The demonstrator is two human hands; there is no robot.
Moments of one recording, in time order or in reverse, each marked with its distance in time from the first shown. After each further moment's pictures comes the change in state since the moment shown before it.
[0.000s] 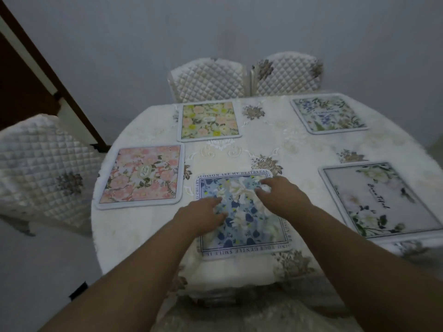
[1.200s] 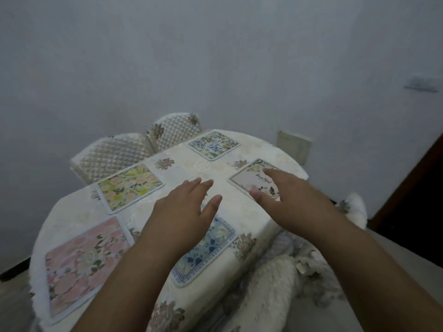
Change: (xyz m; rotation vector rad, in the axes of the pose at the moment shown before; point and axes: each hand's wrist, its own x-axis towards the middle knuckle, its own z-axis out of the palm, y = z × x) left_hand -0.274 0.072 -0.155 0.169 0.356 0.734; right_hand -0.356 -0.088 -0.141 0.081 0.533 0.316
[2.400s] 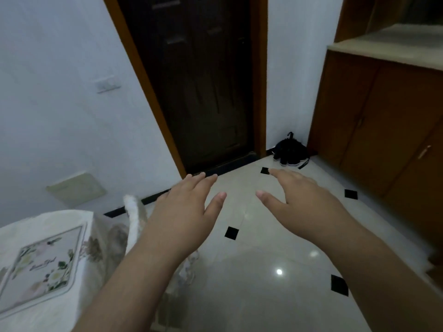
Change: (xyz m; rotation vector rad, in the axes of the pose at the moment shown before) left_hand -0.110 0.410 0.115 0.086 -0.339 1.138; right_hand -0.381 0.237 -0.093 0.033 0.423 1.137
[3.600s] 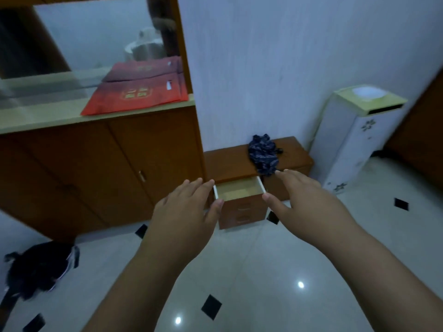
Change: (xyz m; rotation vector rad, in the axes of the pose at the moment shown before) left_hand 0.212 0.556 0.149 -0.002 -0.318 1.335; right_hand -0.108 0.403 -0.154 -0.096 0.538 1.269
